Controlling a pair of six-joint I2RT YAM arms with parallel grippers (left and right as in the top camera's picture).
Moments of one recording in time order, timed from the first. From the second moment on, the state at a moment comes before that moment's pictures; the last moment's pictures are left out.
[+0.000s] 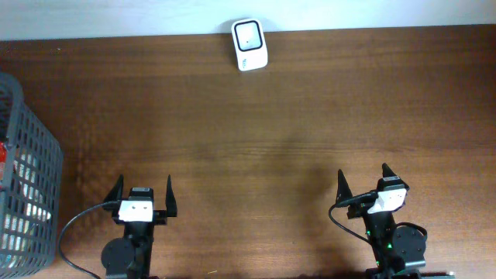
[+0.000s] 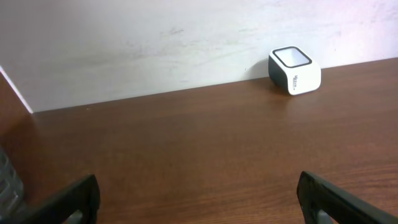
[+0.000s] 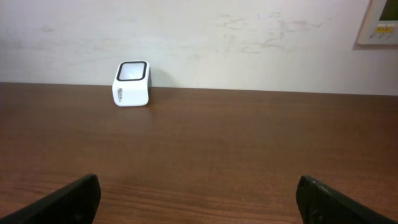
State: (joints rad) left arm 0.03 0.01 0.01 -0.07 0.03 0.14; right arm 0.07 0.01 0.01 -0.07 -0.05 0.02
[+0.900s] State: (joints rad) left arm 0.03 0.31 0.43 -0.06 0.03 0.14; right arm 0.07 0.01 0.01 -0.07 -0.05 0.02
